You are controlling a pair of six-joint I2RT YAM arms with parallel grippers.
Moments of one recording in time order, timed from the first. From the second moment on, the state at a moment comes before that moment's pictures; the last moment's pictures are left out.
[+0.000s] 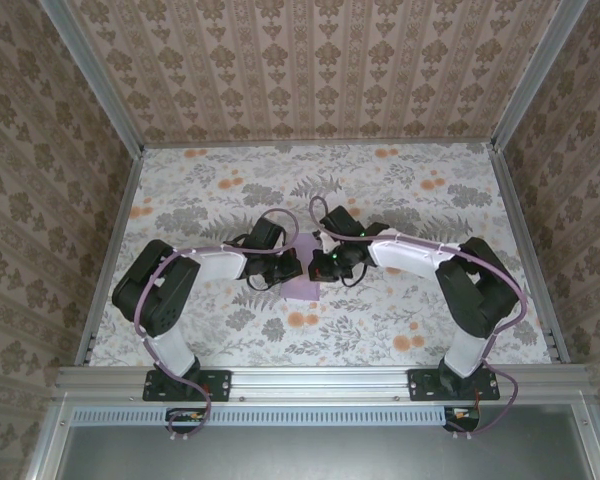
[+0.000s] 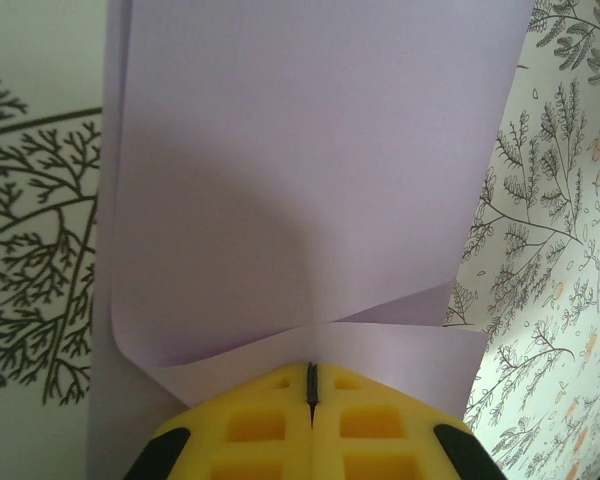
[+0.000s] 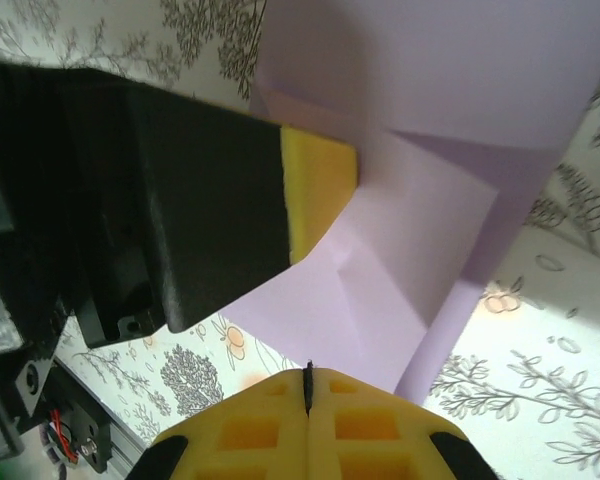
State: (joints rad) left arm -0.64 1.74 0.82 -0.08 0.39 -0.85; right arm 0.67 1.75 1.10 -0.45 -0.42 0.64
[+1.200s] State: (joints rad) left arm -0.64 1.74 0.82 -0.09 0.39 -0.86; right arm 0.72 1.91 1.16 -0.48 -0.32 0.68
